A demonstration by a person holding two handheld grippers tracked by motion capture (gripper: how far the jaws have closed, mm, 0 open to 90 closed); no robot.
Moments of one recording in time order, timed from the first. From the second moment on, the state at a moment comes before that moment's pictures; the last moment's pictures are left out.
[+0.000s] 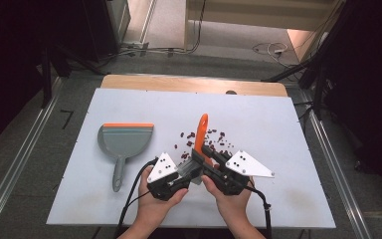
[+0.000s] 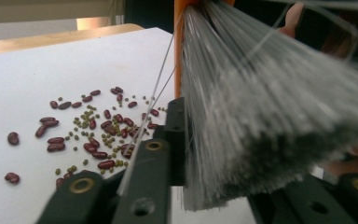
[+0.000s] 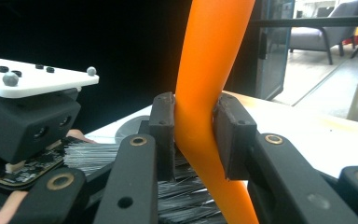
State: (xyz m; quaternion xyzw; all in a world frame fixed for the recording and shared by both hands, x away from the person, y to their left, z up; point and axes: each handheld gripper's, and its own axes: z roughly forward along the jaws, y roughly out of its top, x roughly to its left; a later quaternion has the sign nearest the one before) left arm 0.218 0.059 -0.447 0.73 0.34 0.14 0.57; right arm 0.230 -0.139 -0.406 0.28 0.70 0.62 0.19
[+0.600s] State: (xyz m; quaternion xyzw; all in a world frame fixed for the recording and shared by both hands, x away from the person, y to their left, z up) left arm 0.229 0.093 -0.443 0.75 0.29 0.09 0.58; right arm 0.266 -0.179 -0.402 0.22 0.74 0.63 0.07
